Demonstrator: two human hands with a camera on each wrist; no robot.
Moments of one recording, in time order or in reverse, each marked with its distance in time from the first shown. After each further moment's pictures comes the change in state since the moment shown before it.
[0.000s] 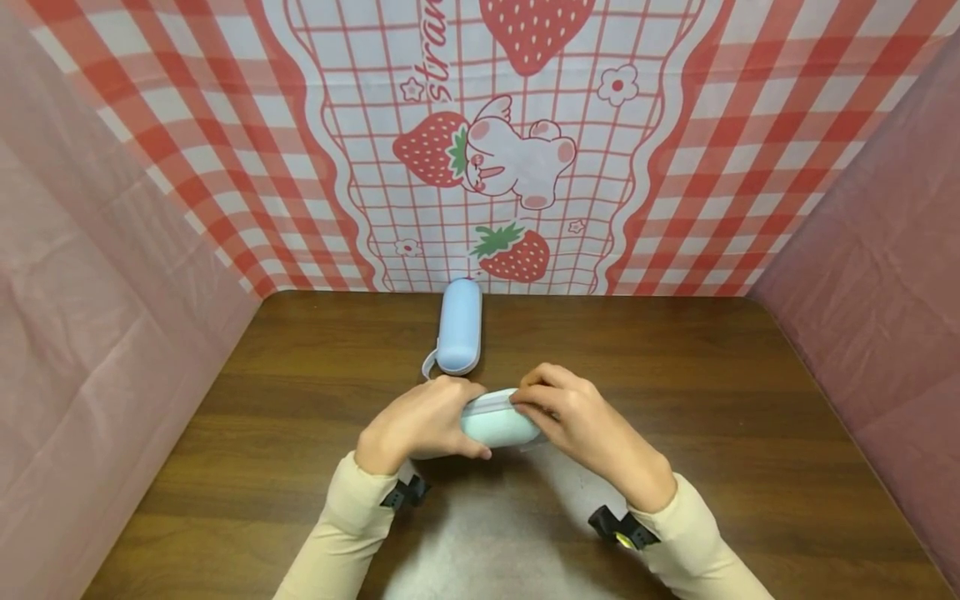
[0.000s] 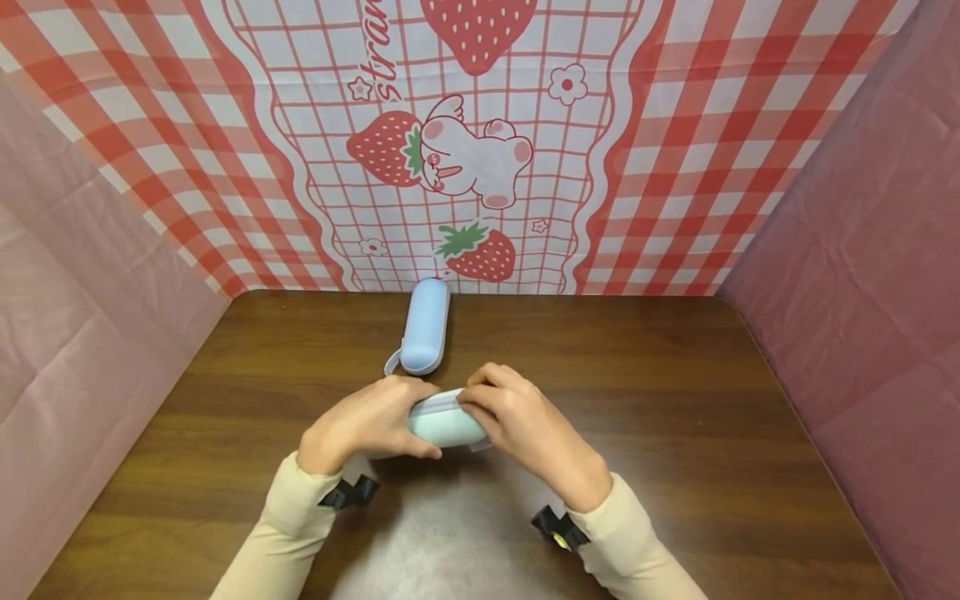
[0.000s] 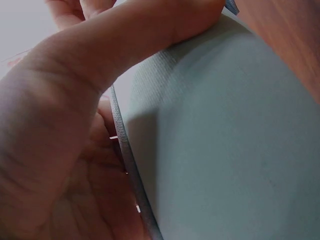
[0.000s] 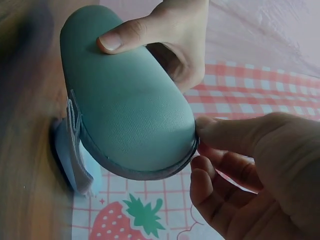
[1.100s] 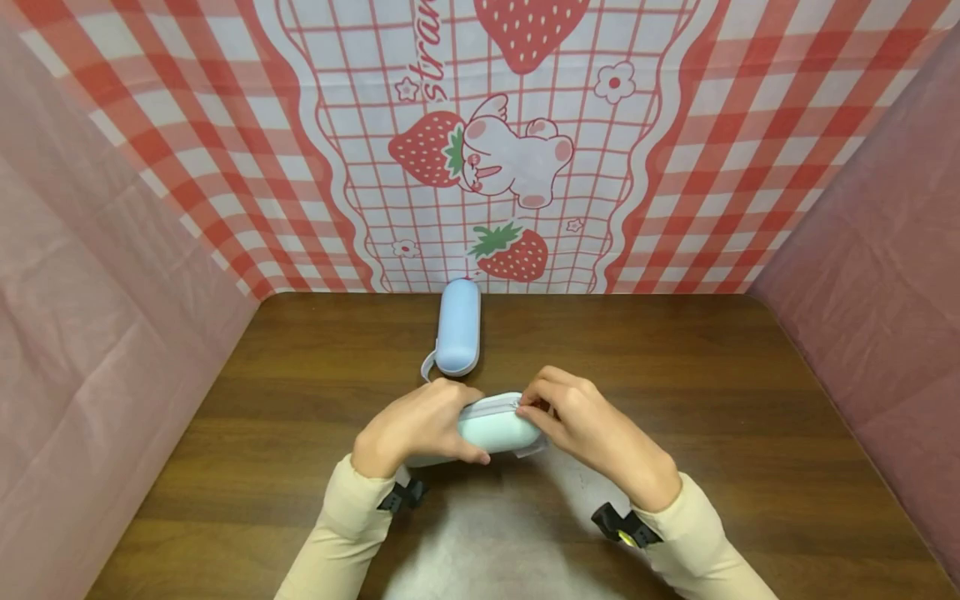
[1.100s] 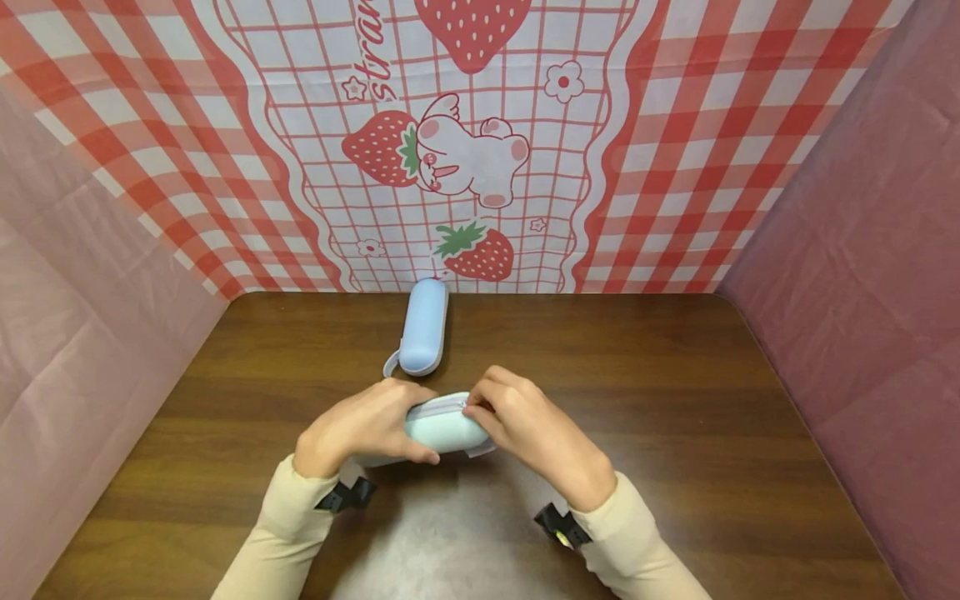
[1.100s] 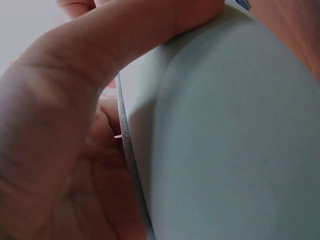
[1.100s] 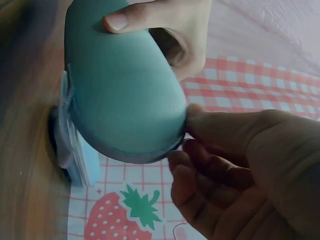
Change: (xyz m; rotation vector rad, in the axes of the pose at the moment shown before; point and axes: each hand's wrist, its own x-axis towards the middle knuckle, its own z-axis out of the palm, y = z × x) left_hand 0.001 -0.004 0.001 -0.020 -0.026 0.043; right_hand -0.001 0.000 -0.003 0.019 -0.114 0.159
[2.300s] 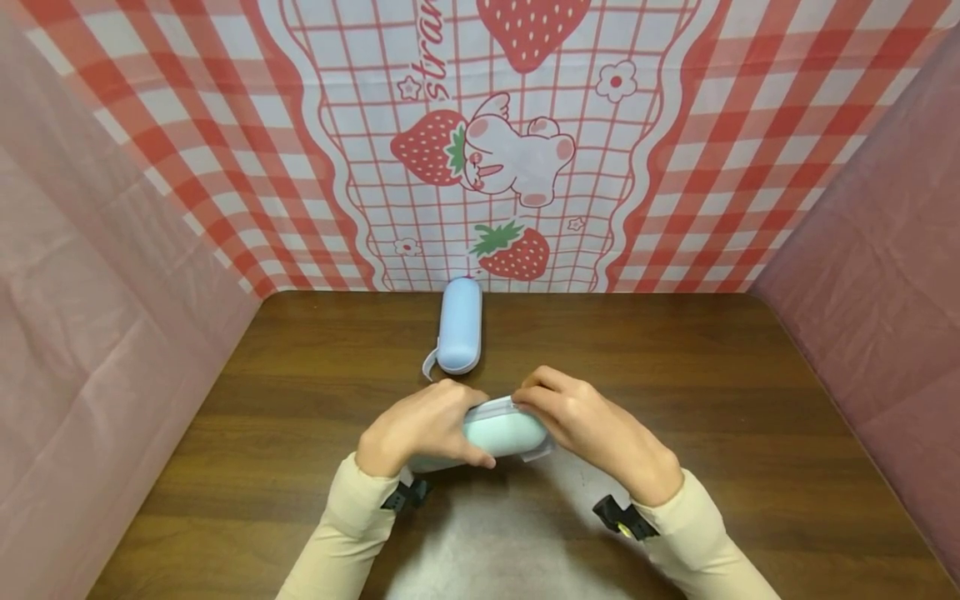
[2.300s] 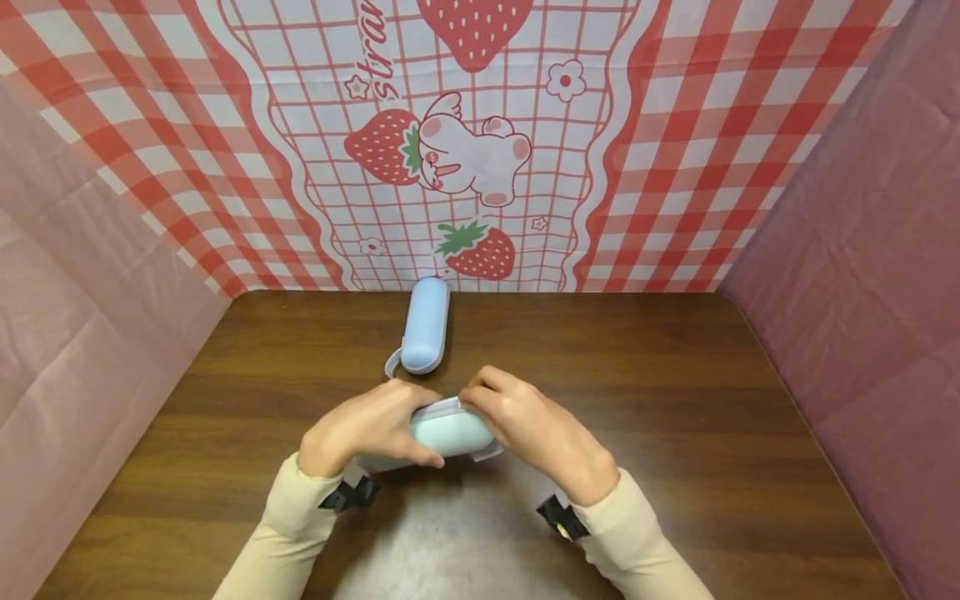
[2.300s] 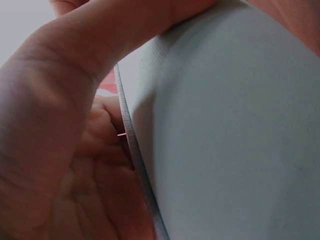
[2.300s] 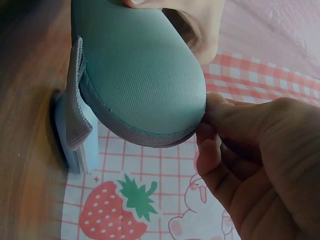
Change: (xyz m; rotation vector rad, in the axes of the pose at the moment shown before) left_hand 0.000 0.005 0.000 0.014 -0.007 0.031; right_hand -0.001 0.005 -0.004 -0.098 0.024 -0.261
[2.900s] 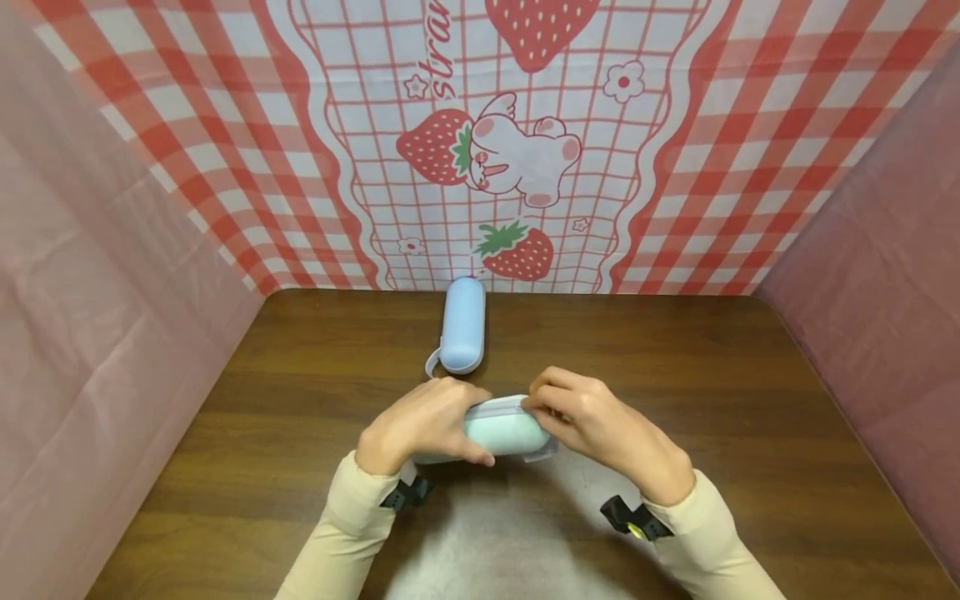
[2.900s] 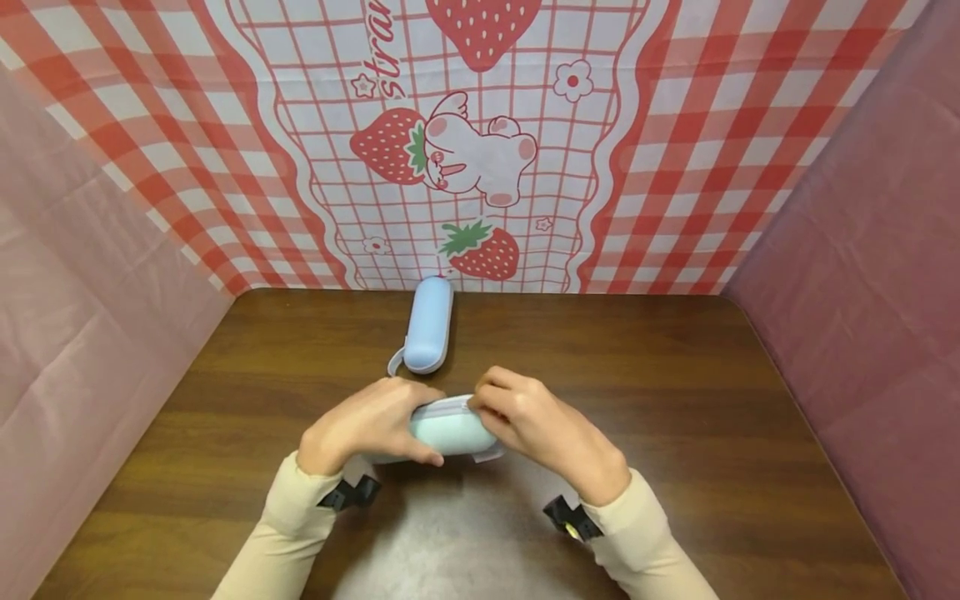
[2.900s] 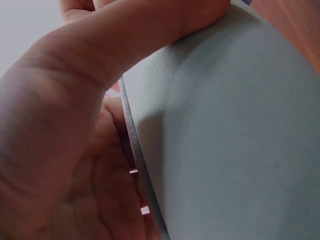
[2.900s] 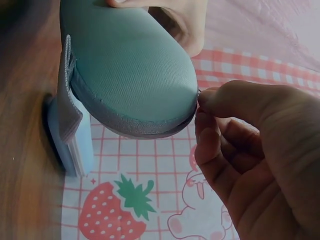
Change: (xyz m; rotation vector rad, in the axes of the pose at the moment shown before) left_hand -0.002 -0.002 -0.005 0.035 0.004 -0.024; right_hand 0.002 0.005 -0.004 0.137 0.059 -0.050
